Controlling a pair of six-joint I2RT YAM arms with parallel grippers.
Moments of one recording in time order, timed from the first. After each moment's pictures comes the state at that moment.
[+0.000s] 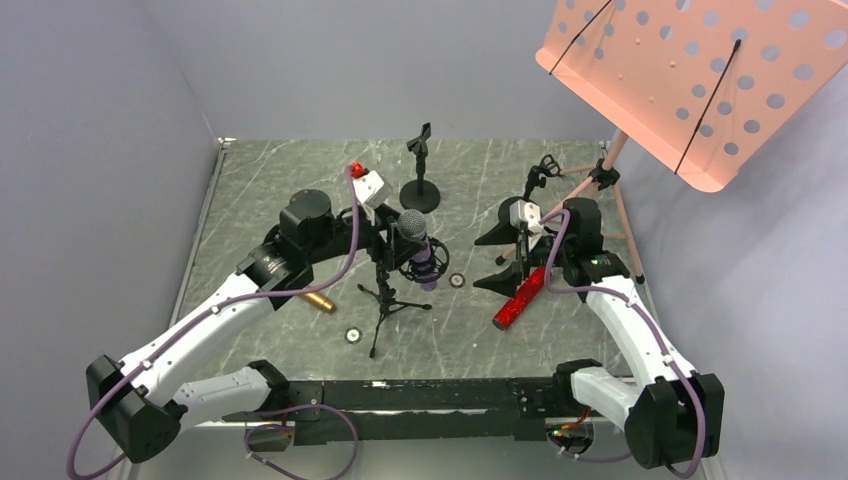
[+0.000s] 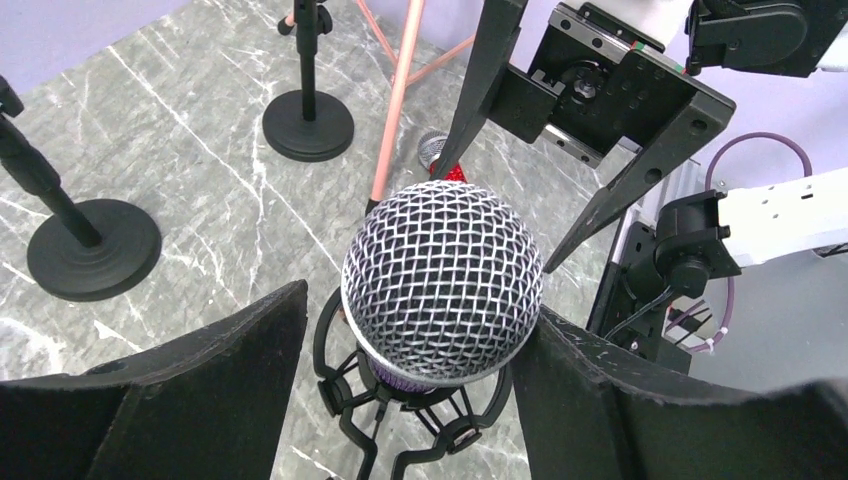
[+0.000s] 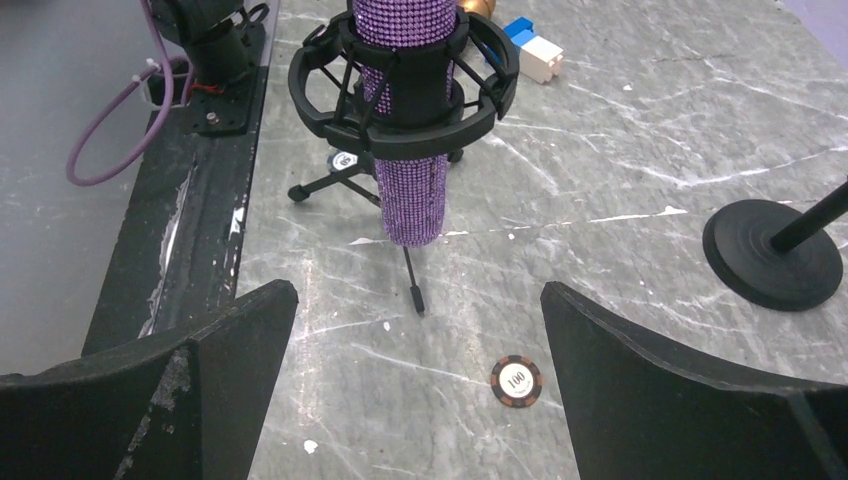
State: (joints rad) left arm -0.69 1.08 1.01 -0.08 0.41 -0.16; right arm 0.16 1.04 0.74 -0.24 -1.28 -0.50
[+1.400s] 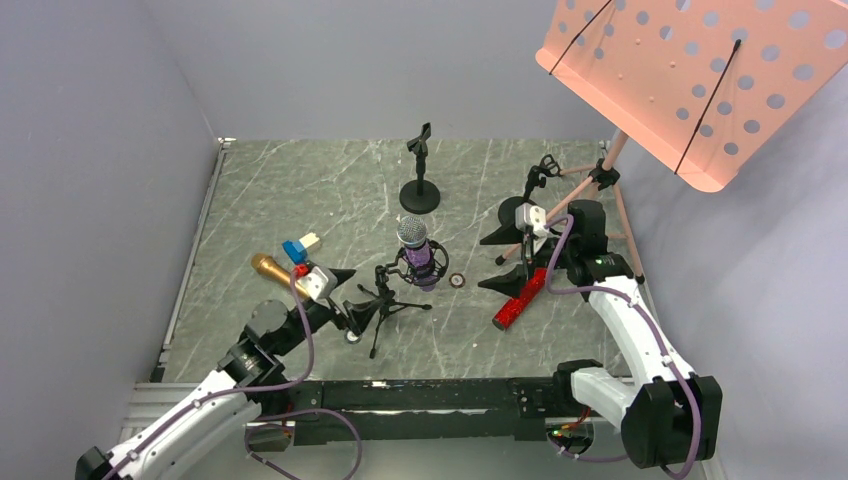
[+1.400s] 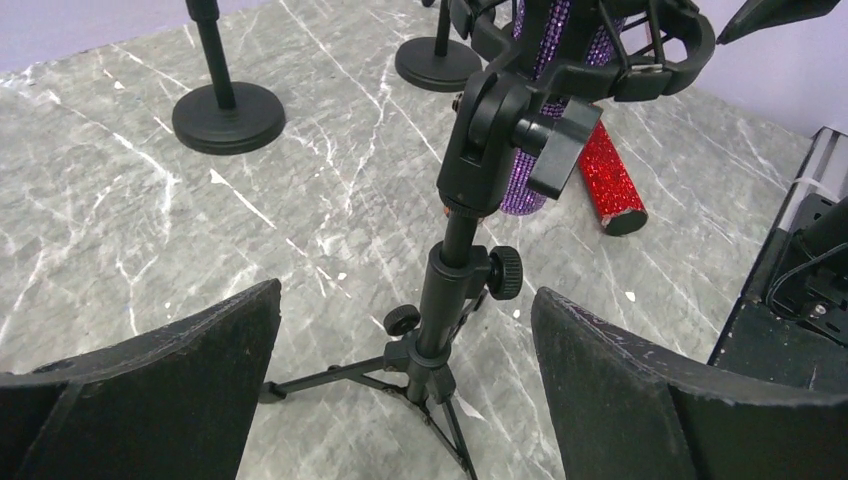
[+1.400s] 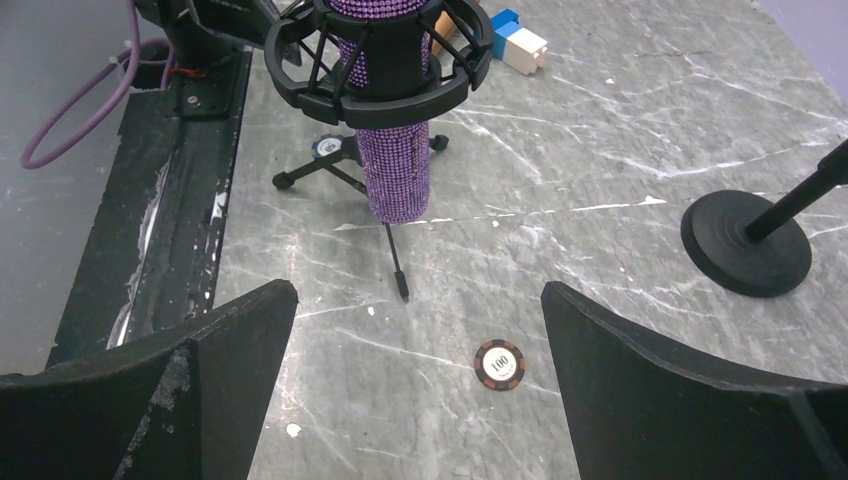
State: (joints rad) left arm -0.69 0.35 0.17 0.18 0.13 -0.12; right arm 0.11 1.03 0.74 -0.31 -1.31 -0.61
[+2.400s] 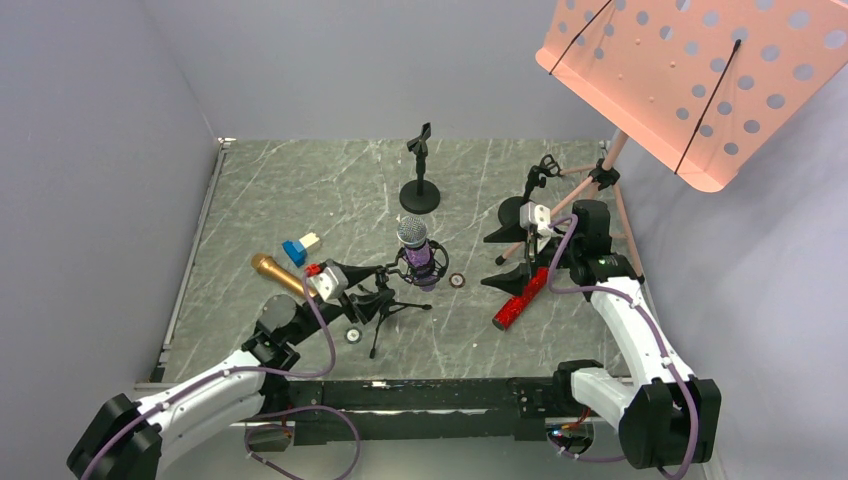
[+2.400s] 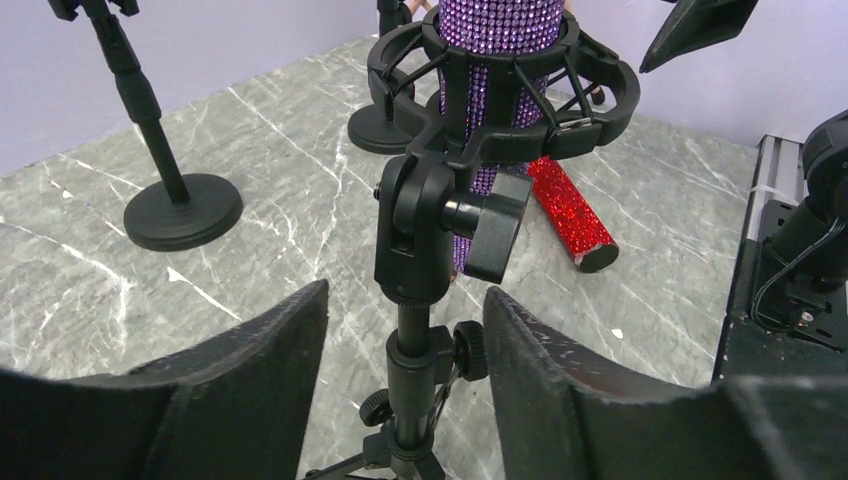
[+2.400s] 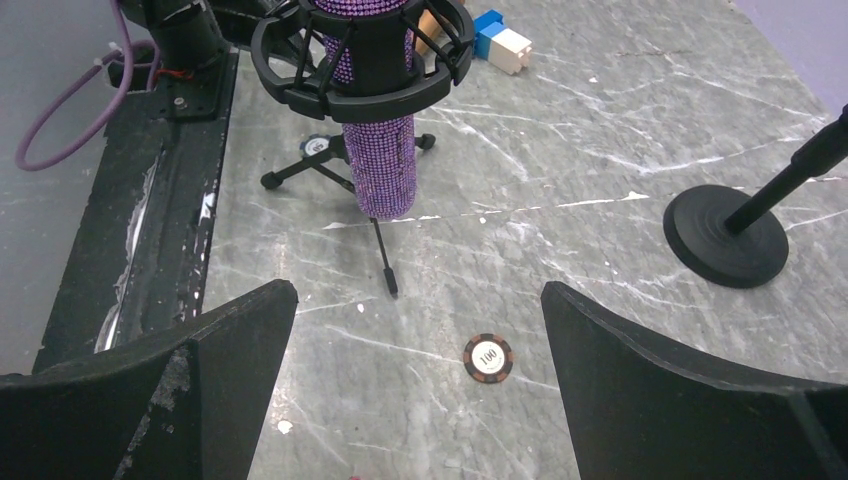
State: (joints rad) left arm -0.69 0.71 0.10 0.77 0.27 -0.08; right arm 0.07 1.03 0.74 -0.31 -1.32 -0.62
